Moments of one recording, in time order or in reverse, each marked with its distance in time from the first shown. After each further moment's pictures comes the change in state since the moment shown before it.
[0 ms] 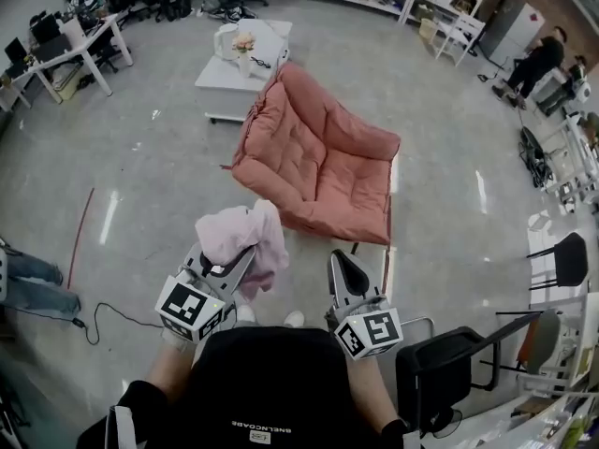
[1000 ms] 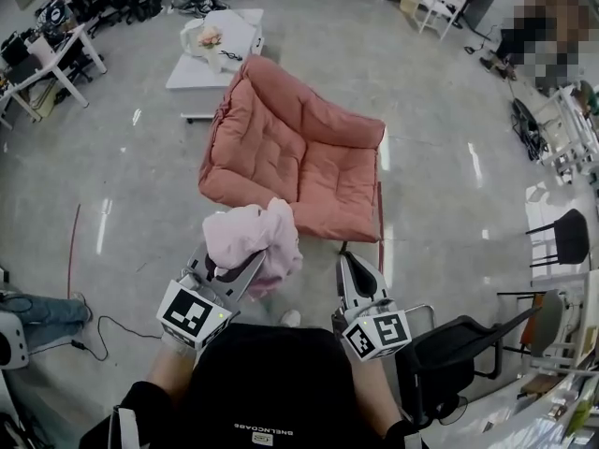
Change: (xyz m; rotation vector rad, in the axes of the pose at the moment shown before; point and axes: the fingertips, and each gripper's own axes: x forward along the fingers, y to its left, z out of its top) left arm 0.130 -0.024 0.024 0.069 0.032 -0.157; right arm 0.012 -0.128 -0.005 0.101 0.015 -0.128
